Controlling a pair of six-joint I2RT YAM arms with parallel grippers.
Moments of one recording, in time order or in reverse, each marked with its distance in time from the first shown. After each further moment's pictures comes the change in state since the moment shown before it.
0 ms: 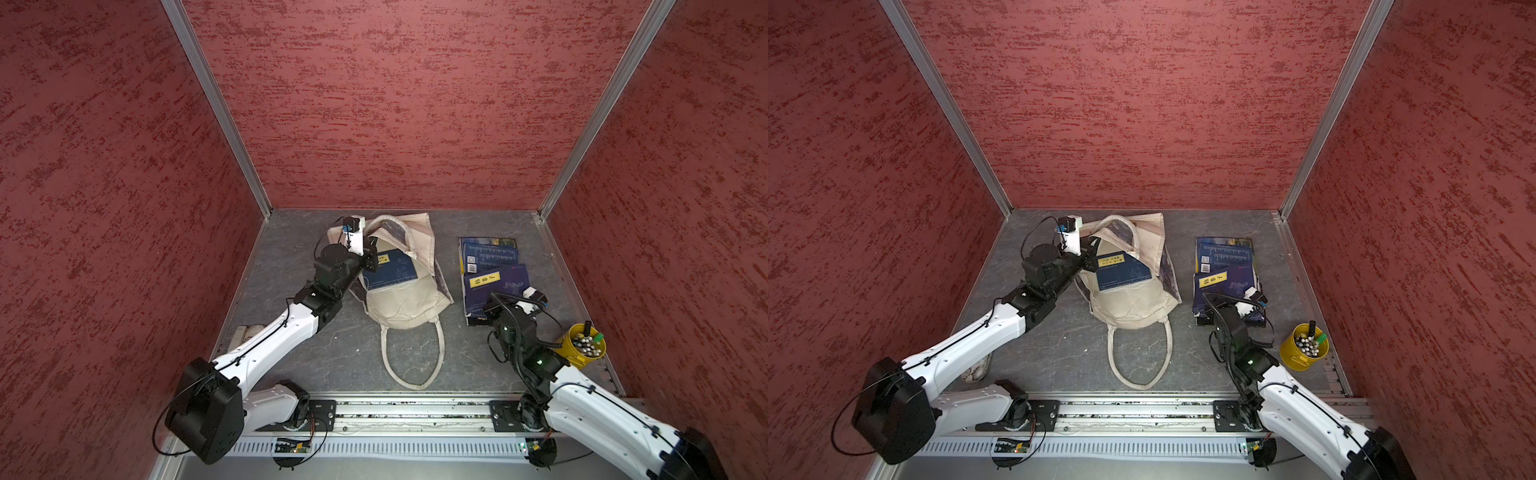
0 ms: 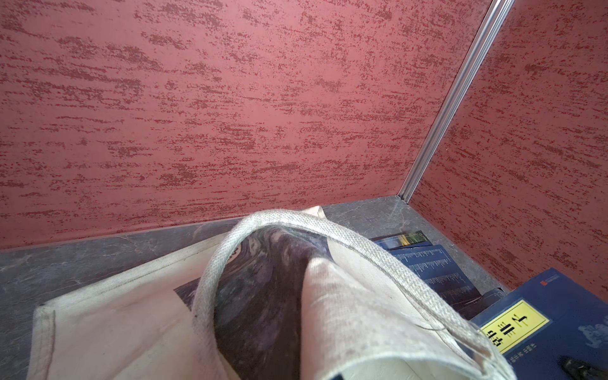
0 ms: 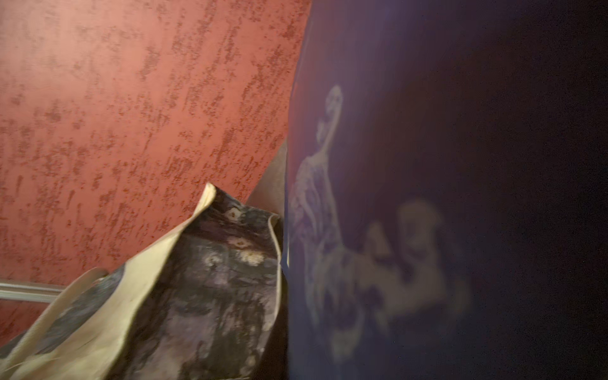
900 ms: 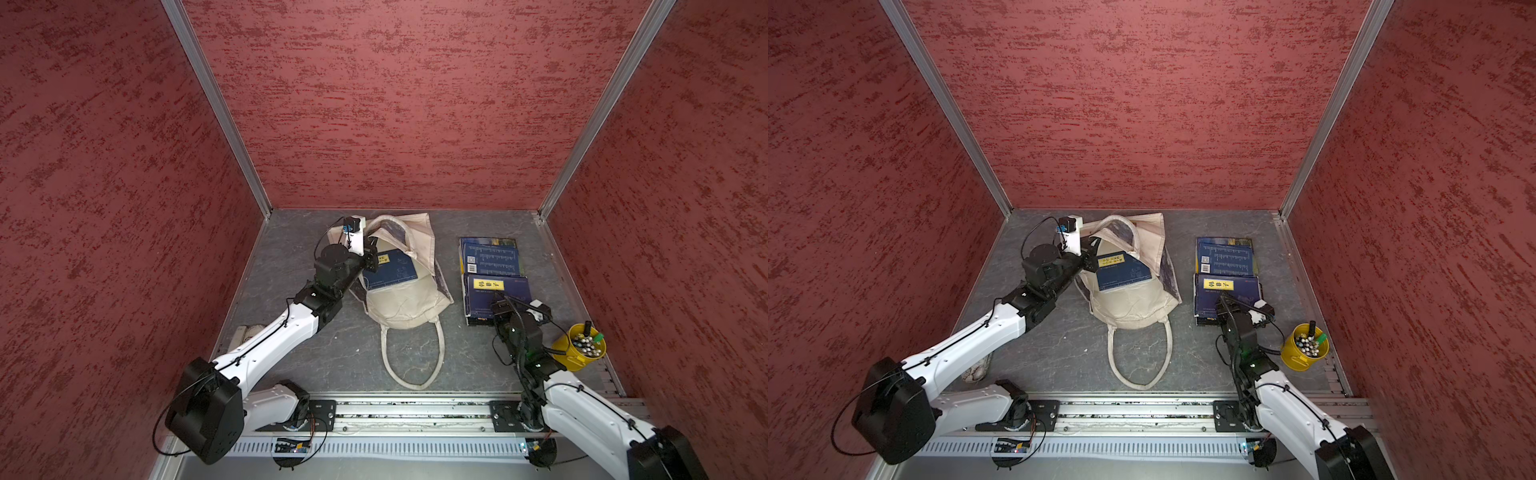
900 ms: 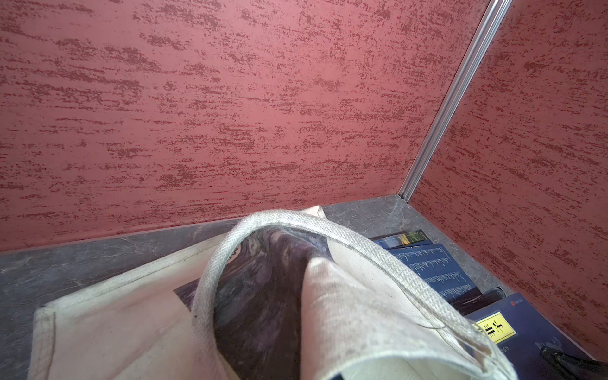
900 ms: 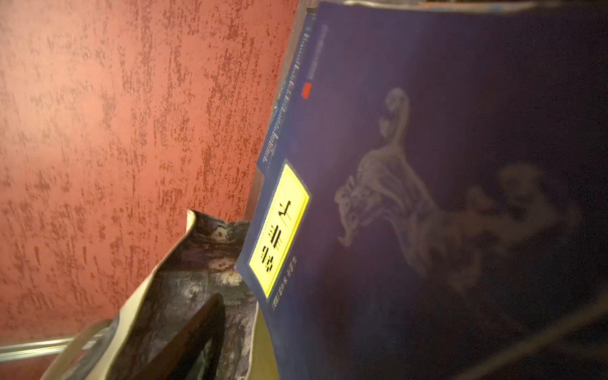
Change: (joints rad) left arm -0.001 0.000 0.000 0.000 0.005 0.008; right arm -0.200 0.029 -0.132 0.188 -0.236 0.177
